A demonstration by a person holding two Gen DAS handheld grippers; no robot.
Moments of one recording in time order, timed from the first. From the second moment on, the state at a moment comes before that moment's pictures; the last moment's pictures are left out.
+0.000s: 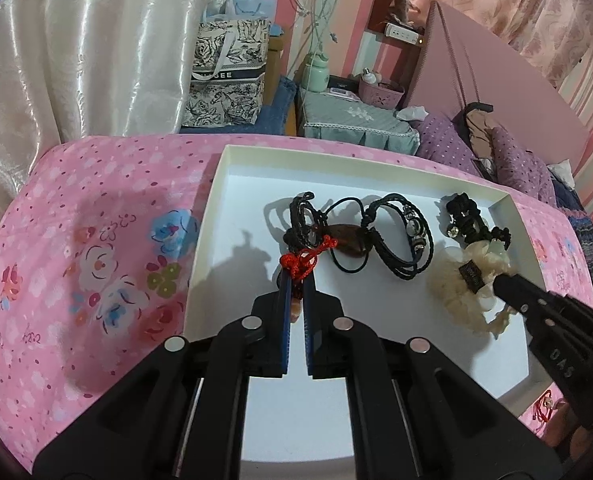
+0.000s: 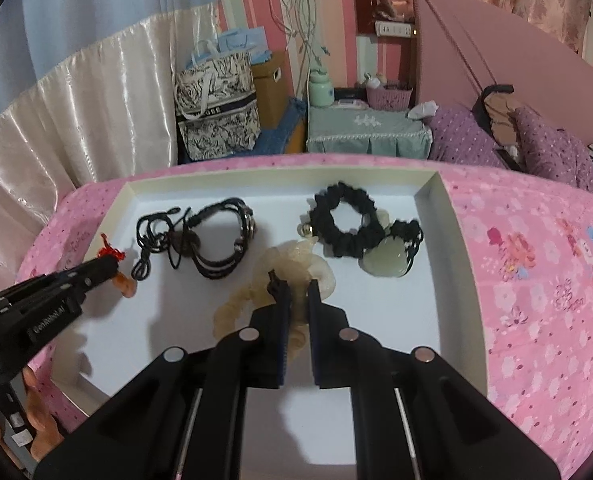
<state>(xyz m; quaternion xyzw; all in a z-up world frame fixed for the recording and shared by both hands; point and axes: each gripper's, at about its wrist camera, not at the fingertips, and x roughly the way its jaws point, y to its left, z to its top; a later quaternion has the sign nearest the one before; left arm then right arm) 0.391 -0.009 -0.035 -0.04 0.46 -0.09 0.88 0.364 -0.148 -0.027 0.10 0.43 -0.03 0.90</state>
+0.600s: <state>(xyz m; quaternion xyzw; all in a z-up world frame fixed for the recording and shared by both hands) 0.390 0.000 -0.042 -0.04 0.46 -0.06 0.88 0.365 -0.151 -0.041 0.10 0.45 -0.03 0.89</state>
